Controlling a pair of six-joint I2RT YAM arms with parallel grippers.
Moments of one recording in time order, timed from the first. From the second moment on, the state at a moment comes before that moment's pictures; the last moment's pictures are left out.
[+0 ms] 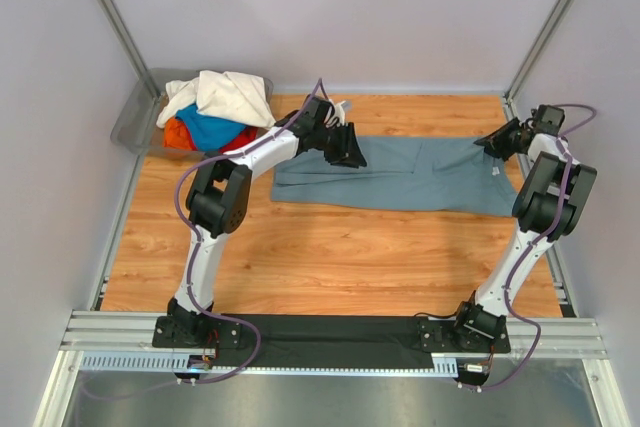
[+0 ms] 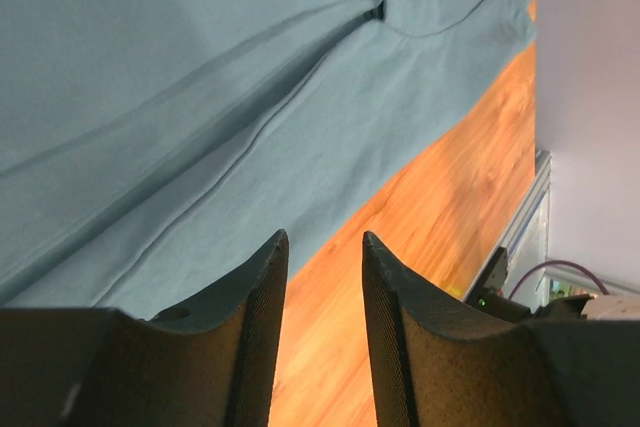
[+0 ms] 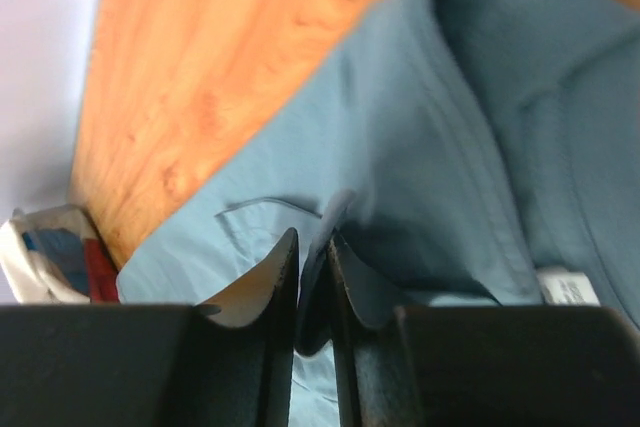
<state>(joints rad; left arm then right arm) -0.55 2.24 1.80 -0.34 0.62 -0.57 -0.45 2.16 1.60 -0.35 -0.54 0.62</state>
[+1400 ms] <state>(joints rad) -0.71 2.85 2.41 0.18 0.12 -0.94 -0.45 2.16 1.48 -0.13 -0.58 0.53</state>
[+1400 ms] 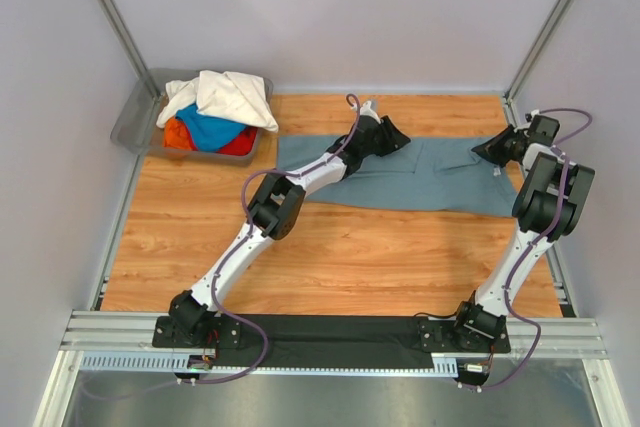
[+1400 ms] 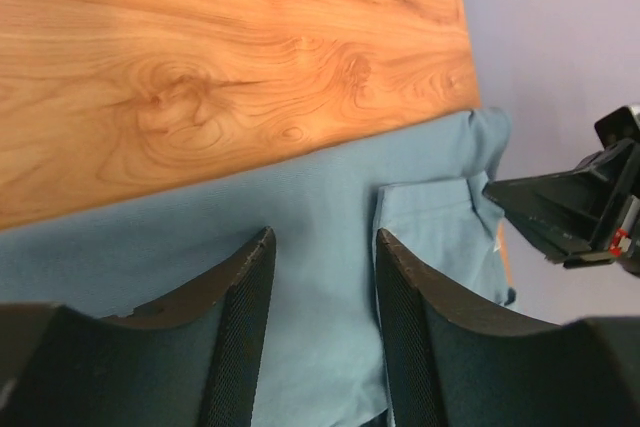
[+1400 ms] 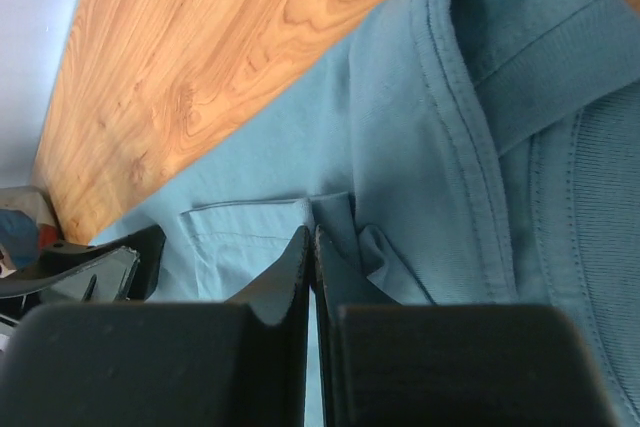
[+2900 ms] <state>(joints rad) -0.65 2.45 2.05 -0.14 0.38 -0.64 -0.41 2.14 1.78 -0.53 -0.11 0.39</state>
